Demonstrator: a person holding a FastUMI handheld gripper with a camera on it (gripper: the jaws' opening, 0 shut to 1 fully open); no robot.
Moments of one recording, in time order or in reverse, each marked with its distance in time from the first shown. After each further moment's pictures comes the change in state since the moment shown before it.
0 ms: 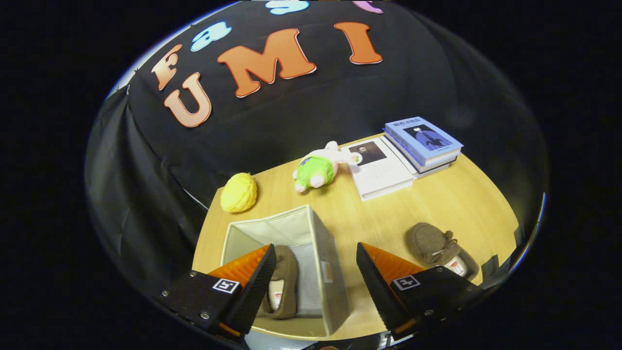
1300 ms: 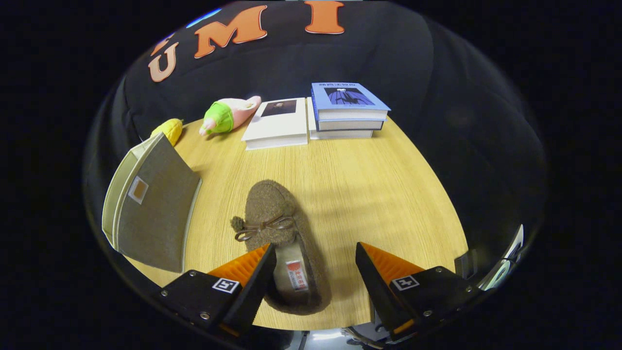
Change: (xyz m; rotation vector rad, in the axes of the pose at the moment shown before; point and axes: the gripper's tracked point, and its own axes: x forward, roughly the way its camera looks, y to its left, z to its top) arm 0.026 -0.266 -0.086 -0.218 0.197 -0.166
